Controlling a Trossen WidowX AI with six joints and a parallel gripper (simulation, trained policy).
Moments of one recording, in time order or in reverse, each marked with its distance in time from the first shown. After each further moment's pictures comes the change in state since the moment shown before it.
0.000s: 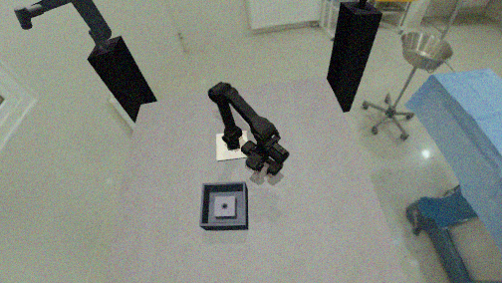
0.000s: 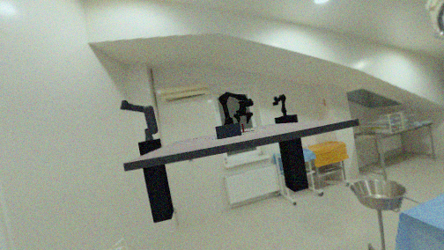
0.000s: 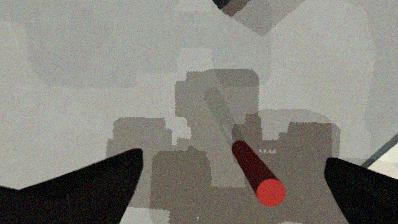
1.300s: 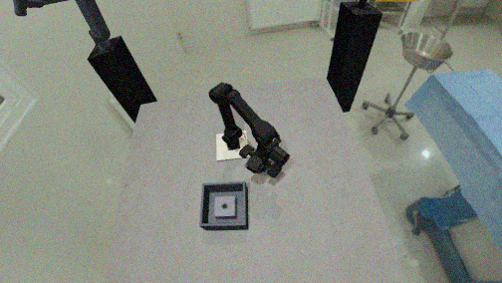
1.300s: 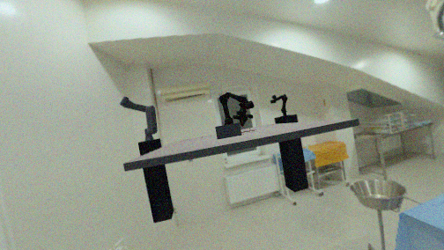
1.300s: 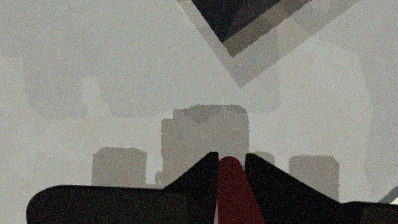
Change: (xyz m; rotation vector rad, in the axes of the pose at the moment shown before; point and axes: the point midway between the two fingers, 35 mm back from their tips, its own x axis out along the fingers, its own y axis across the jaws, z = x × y) arm 0.018 0.000 0.012 -0.082 -0.117 -0.023
